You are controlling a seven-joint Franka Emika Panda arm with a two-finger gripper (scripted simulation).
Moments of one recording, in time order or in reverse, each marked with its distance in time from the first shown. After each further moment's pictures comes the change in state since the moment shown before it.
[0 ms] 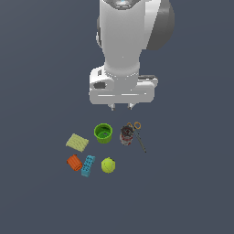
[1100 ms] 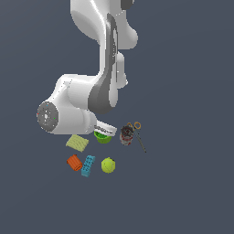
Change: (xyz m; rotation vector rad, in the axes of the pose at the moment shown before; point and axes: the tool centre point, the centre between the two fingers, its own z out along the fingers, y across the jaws) arm -0.018 0.101 0.137 0.180 -0.528 0.472
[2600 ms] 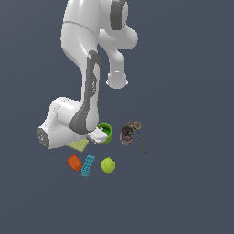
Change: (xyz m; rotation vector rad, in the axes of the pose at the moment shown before) arm 0.020 0.045 0.072 0.080 -0.256 0.197
